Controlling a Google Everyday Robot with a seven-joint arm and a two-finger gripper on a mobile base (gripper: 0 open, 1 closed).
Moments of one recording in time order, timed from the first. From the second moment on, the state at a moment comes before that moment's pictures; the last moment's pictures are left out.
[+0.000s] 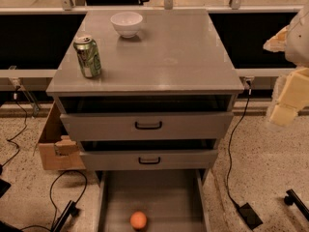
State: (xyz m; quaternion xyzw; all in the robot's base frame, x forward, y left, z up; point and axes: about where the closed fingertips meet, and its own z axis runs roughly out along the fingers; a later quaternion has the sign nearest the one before) arm 0.438 -0.216 0.980 -0.60 0.78 -0.04 0.16
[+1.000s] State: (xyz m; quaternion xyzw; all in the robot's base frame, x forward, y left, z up) arm 0.422 -0.230 0.894 -0.55 0.80 0.05 0.23
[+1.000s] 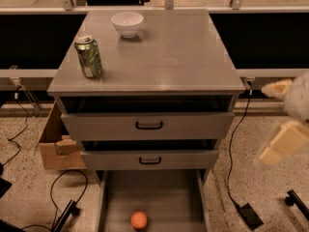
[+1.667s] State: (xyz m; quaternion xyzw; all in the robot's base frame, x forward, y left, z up) arm 0.401 -0.258 0.788 -0.47 0.82 0.12 0.31
